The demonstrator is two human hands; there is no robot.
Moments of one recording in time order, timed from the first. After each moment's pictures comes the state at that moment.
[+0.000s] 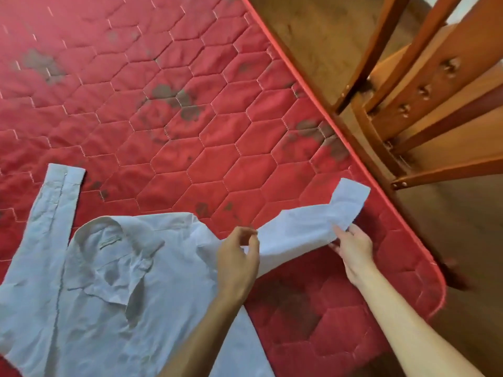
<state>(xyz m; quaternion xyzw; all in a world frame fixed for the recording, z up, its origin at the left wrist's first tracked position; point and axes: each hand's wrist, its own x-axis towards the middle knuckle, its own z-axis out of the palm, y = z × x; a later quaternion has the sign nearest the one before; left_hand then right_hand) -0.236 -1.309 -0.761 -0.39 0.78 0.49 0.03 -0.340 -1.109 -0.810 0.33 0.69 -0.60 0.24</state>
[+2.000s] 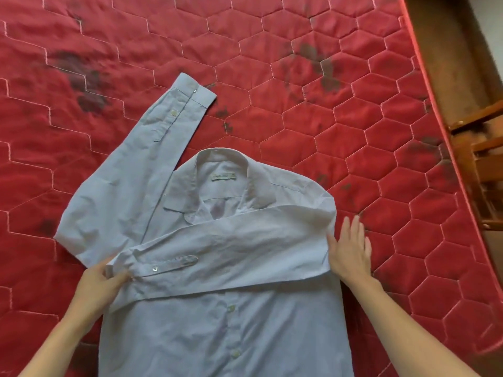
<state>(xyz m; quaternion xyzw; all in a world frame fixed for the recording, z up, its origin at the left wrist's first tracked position) 0.142 -1.640 -0.837 -0.61 0.65 0.46 0.09 -0.188 -1.301 -0.864 -0.12 0.97 0.03 0.23</state>
